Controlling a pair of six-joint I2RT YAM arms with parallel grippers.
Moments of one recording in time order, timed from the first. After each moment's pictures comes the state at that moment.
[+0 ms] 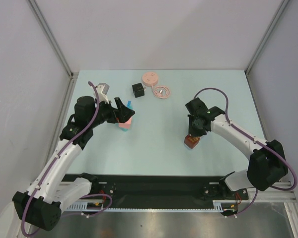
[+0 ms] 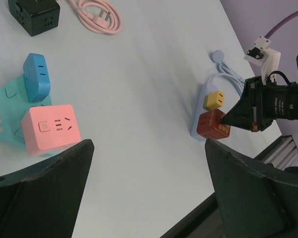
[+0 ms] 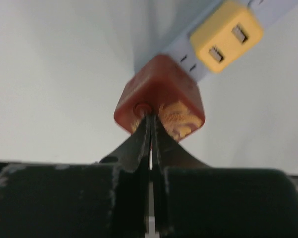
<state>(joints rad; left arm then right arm) -0.31 0.95 0.91 -0.33 0.35 -0.42 0.53 1.41 1.07 -0.84 0.14 0.54</state>
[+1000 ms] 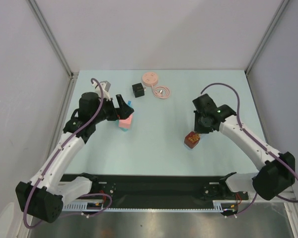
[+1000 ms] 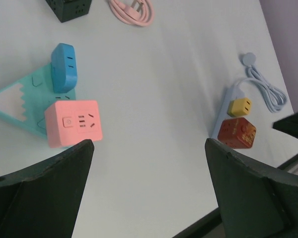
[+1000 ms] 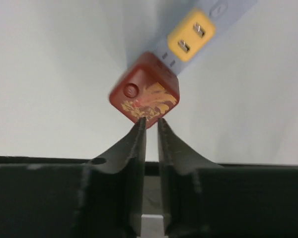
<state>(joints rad) -0.31 1.01 0.94 -0.37 0.27 -0.42 0.51 1.32 1.11 -0.95 0.17 0.52</state>
